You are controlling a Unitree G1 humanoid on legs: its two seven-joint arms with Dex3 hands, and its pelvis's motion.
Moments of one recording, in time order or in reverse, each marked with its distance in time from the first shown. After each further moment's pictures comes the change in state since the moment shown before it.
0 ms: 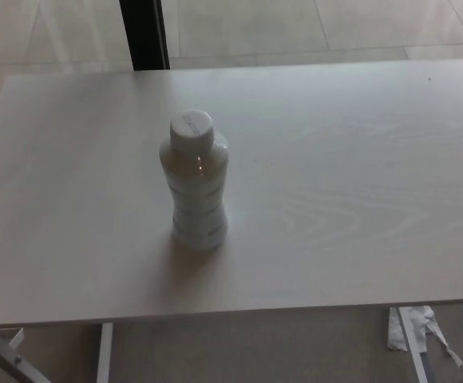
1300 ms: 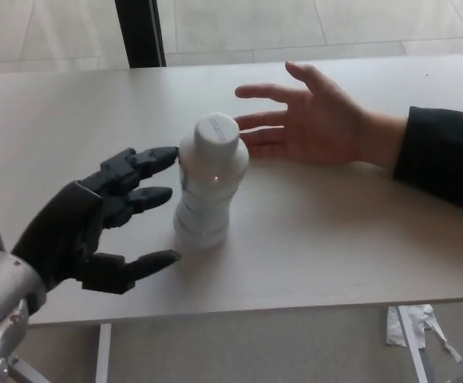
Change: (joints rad) left_arm -0.237 -0.250 -0.681 -1.147 -0.074 0.189 -0.242; right_arm -0.041 0.000 0.007 -0.019 0.038 0.018 0.015
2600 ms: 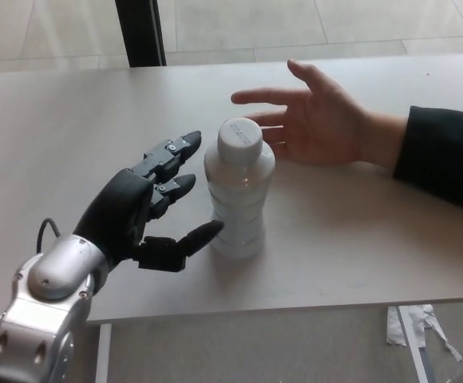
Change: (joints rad) left_arm -0.109 -0.187 -0.050 0.018 0.131 0.230 0.146; right_arm -0.022 -0.009 0.044 -0.034 0.007 0.039 -0.024
